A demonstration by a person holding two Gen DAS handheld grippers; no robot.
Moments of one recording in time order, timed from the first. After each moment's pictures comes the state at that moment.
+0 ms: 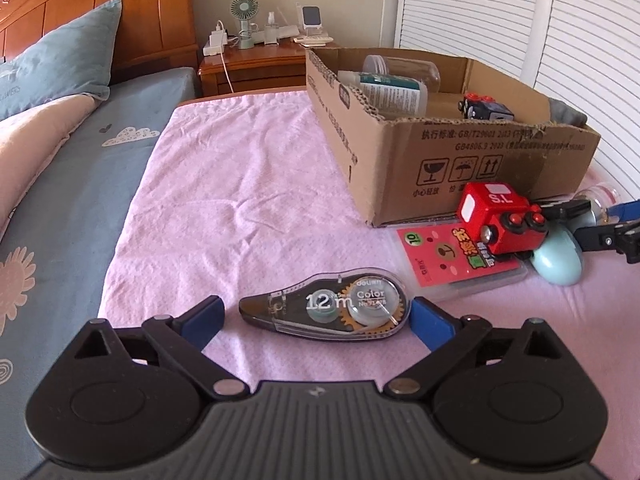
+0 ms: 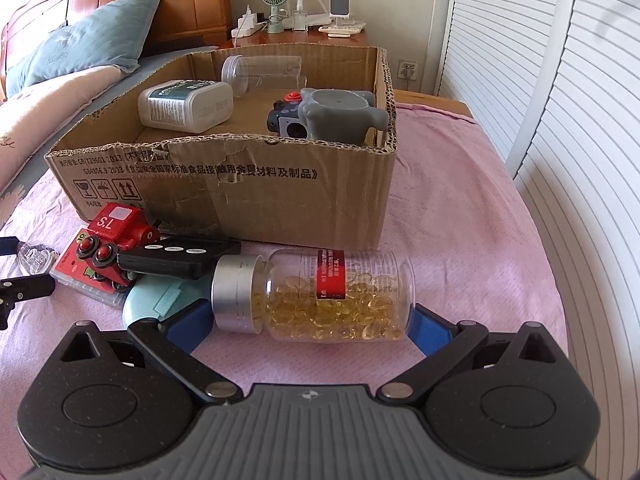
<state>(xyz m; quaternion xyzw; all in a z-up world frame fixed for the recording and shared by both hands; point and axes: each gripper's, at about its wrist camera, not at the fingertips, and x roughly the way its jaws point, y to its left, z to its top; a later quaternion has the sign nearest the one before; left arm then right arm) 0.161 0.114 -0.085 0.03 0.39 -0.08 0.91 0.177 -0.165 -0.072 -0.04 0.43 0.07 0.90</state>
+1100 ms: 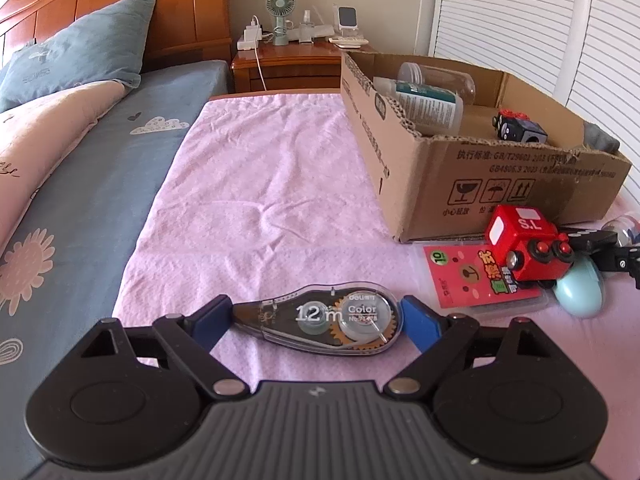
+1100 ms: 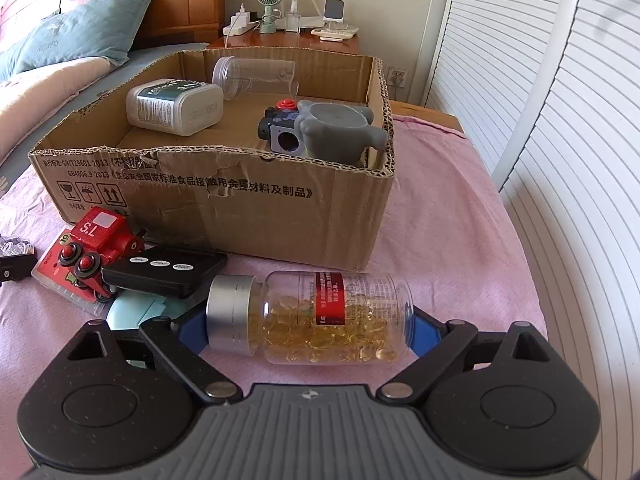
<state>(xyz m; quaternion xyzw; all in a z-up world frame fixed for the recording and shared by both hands) 0.168 0.114 -0.083 0.01 0.40 -0.04 0.92 0.186 -0.158 -0.067 -0.07 0.42 0.05 0.90</state>
